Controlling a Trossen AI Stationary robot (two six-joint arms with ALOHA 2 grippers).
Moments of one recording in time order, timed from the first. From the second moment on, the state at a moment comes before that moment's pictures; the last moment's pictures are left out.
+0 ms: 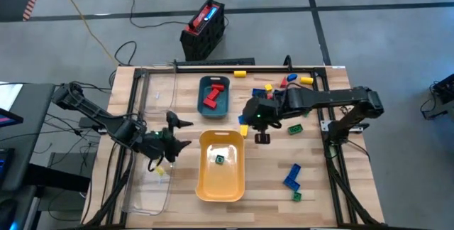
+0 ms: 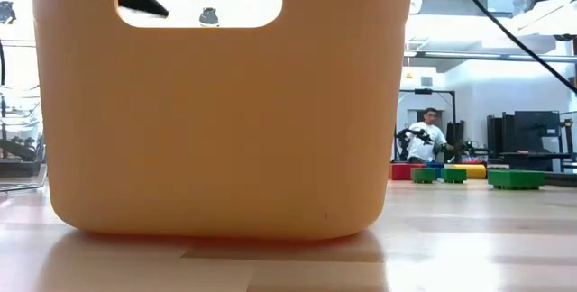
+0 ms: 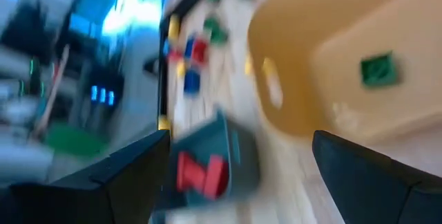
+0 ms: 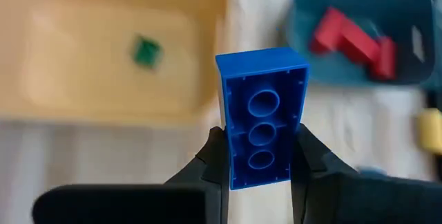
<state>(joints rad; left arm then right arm) -0.51 1.05 0.85 -0.42 -0.79 0.43 0.08 1.59 1.57 -1.00 0.14 -0.01</state>
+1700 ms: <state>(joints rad) -0.53 1.18 0.66 0.70 -0.68 0.49 0.30 1.63 1.30 0.05 0.43 -0.22</state>
